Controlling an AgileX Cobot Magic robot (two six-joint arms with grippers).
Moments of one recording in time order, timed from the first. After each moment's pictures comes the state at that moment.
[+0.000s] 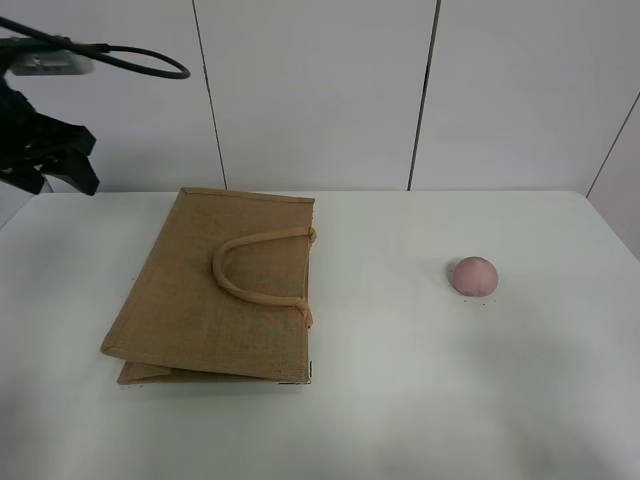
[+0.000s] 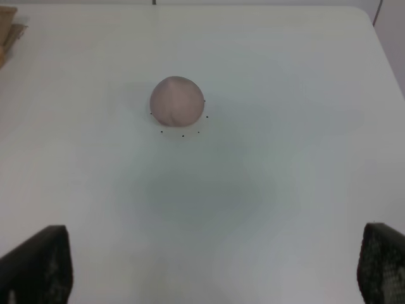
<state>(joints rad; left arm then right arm) -0.01 1.58 -1.40 -0.03 0.95 0.10 0.03 0.00 -0.49 0.02 1.03 -0.03</state>
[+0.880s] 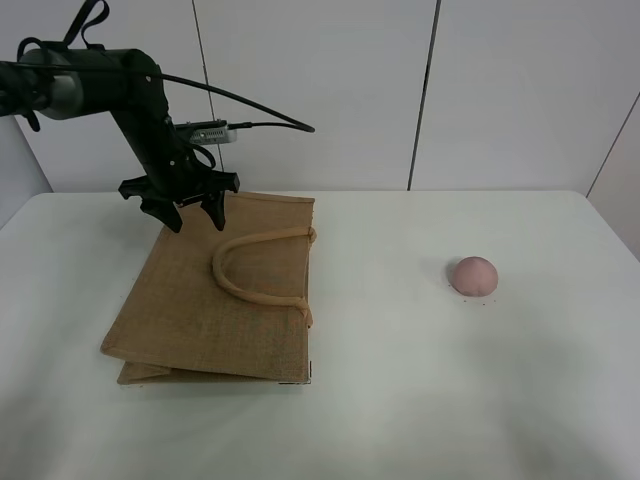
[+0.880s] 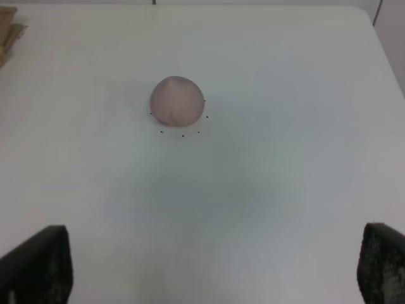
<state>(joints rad) -0.24 2.13 -1.78 -0.03 0.99 -0.18 0.03 0.00 -0.49 0.02 1.03 -0.03</state>
